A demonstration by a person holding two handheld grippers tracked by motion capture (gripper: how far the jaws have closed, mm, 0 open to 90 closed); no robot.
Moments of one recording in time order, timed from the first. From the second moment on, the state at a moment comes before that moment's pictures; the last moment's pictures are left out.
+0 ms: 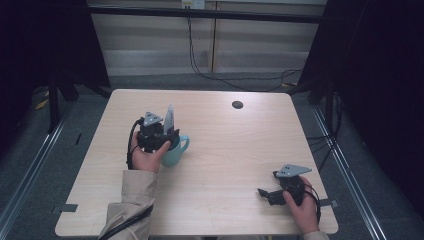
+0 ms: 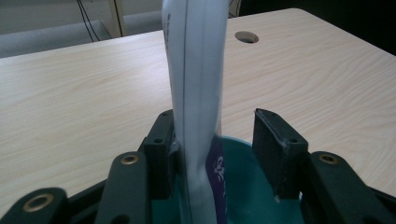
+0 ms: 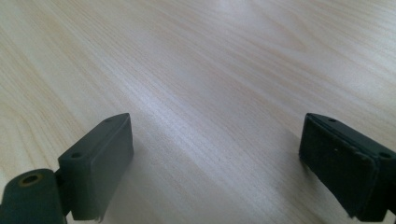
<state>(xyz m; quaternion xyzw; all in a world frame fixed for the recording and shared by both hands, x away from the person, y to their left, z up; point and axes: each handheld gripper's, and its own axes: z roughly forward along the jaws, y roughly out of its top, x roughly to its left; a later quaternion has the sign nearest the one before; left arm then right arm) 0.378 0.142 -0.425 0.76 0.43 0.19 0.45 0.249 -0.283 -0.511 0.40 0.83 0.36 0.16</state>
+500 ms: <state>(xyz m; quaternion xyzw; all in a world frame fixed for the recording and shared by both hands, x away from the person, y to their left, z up) 0.378 0.146 -0.419 0.76 0.43 0.19 0.44 0.249 -0.283 -0.511 0.40 0.83 0.36 0.16</state>
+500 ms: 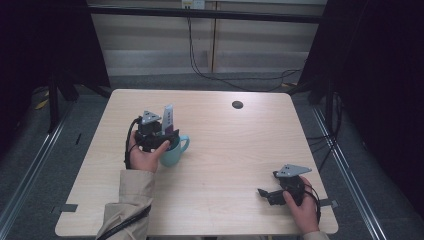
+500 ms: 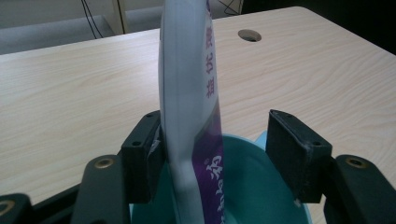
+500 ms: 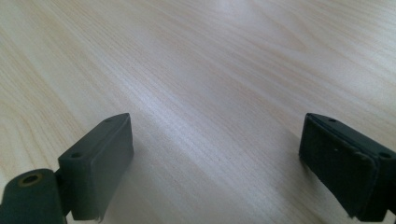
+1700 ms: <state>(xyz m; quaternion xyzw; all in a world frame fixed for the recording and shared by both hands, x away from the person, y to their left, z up) 0.369 0.158 -0.412 0.78 0.43 0.16 0.43 0.249 -0.283 -0.511 0.40 0.83 0.36 0.16</state>
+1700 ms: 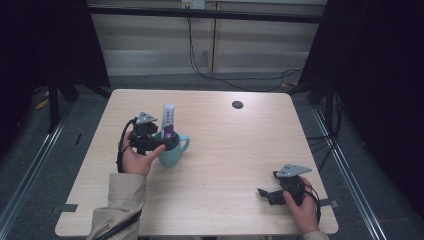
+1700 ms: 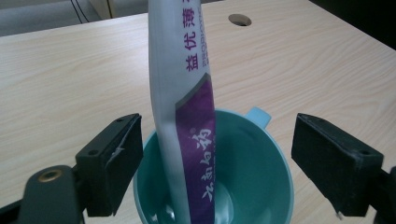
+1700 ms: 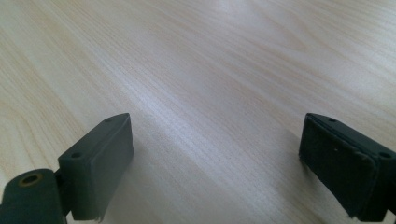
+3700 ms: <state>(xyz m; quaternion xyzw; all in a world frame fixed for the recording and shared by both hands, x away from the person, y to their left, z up) 0.328 0.198 -0.440 0.82 0.39 0.09 0.41 0.249 -0.283 -0.511 0.40 0.83 0.36 0.16</state>
